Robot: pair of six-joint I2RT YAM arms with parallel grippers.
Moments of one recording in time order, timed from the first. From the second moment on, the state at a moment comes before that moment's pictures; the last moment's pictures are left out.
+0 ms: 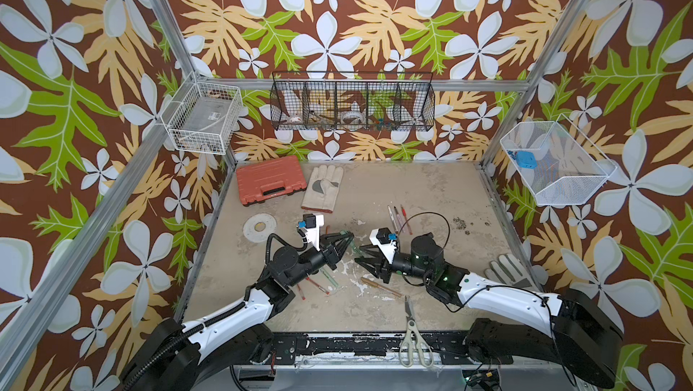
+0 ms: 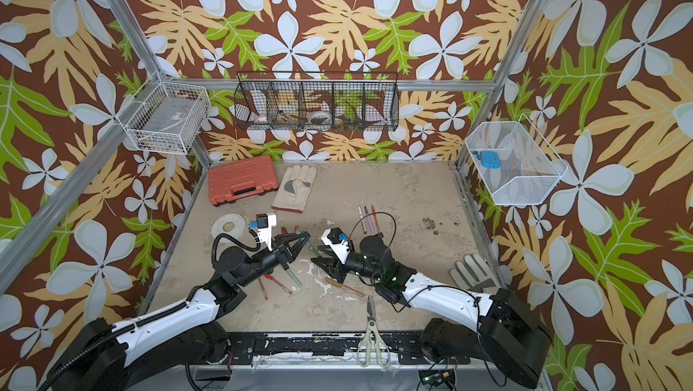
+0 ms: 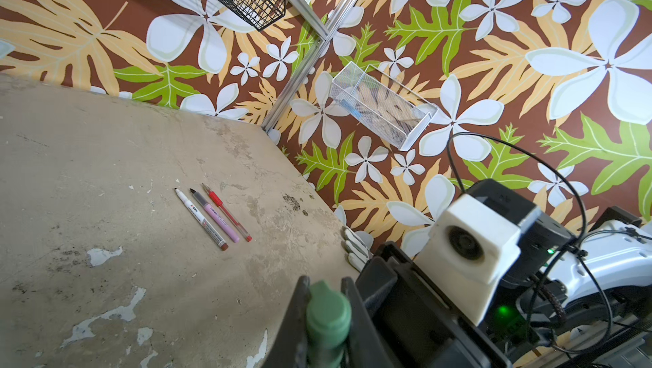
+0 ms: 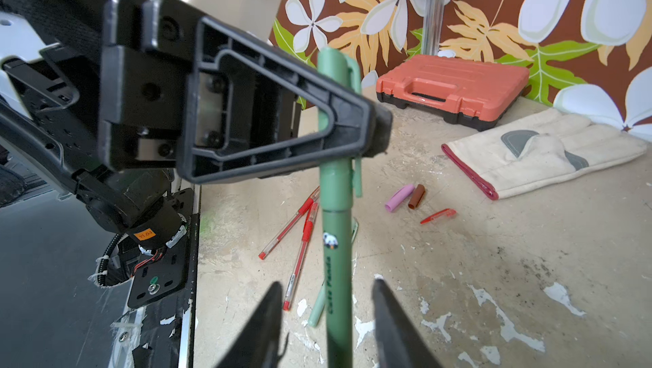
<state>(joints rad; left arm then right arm) -0.67 1.00 0.31 0.78 0.26 -0.68 0.84 1.20 0.53 0.45 -0.37 0.05</state>
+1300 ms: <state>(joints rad) -0.71 1.05 0.33 0.81 0.29 -0.65 0.89 1.26 0.58 0.40 -0.28 0.04</state>
